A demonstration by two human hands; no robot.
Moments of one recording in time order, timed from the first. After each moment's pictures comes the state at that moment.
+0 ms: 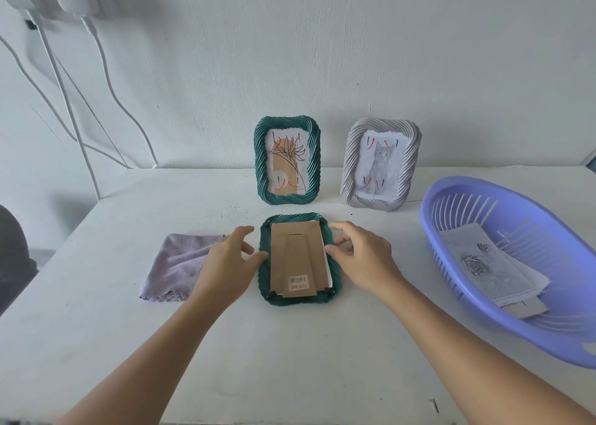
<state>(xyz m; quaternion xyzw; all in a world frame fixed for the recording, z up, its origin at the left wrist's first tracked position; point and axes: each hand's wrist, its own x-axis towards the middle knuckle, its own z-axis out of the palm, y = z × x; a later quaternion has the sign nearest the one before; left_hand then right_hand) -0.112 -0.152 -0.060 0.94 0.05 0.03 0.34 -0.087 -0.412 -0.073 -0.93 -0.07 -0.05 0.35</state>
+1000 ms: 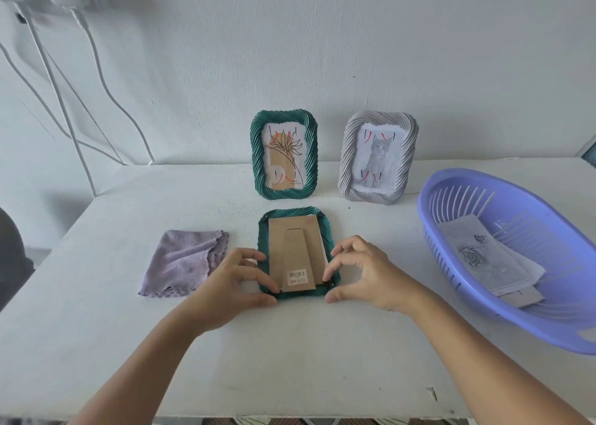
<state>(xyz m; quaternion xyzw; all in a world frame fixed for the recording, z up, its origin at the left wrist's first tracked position) -0.148 -0.140 -0.065 0.89 -0.10 -0.13 0.43 -0.118 -0.437 -0.073 -0.90 -0.19 0.12 0.39</state>
